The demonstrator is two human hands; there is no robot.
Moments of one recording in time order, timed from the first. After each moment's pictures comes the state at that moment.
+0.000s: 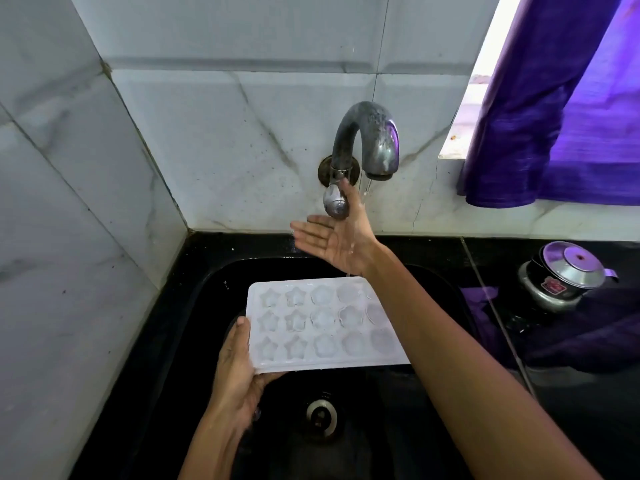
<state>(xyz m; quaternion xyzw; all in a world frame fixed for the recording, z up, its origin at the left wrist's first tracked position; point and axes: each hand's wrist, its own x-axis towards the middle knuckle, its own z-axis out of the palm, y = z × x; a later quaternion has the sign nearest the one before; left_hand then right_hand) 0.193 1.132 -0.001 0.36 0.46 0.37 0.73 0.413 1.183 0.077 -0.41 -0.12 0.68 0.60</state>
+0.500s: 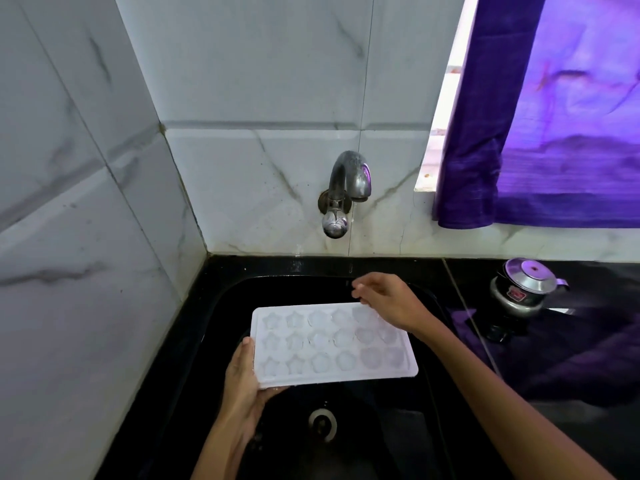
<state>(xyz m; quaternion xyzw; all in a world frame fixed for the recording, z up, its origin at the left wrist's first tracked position) 0.174 1.104 0.000 0.38 0.47 0.37 0.70 0.416 1.055 0.071 -0.73 -0.44 0.32 0.40</state>
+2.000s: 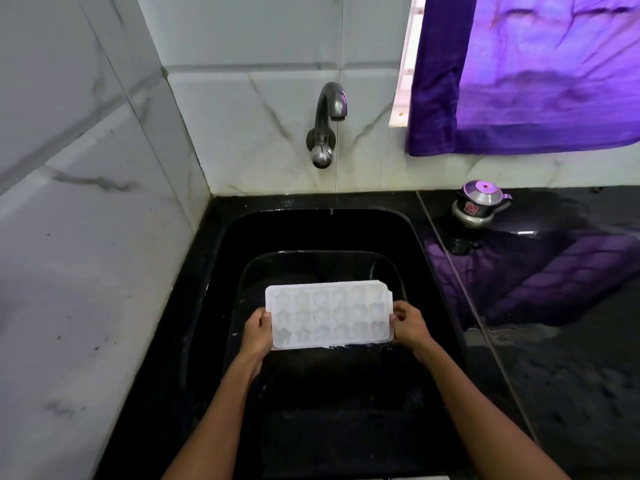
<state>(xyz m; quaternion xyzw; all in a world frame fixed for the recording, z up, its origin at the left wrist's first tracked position) 0.123 1.041 -0.058 0.57 0.56 0.24 0.56 0.350 0.892 -0.052 -0.82 -0.20 0.32 0.44</state>
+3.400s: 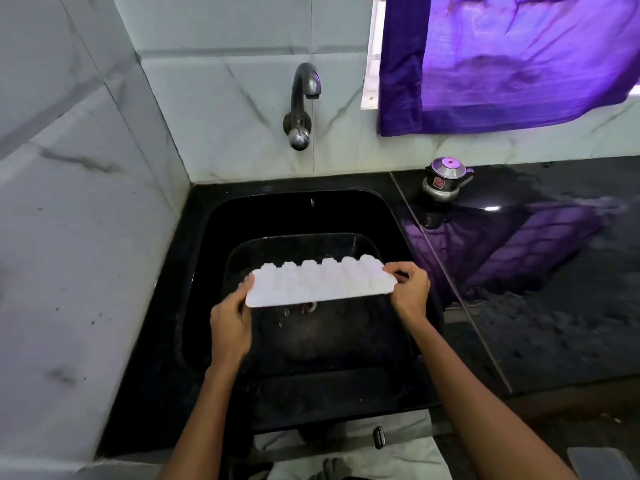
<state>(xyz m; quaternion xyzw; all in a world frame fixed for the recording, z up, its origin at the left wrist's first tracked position) 0.076 0.989 0.000 0.74 0.41 0.37 0.39 0.316 0.858 -0.002 -0.76 -0.17 0.10 0.61</state>
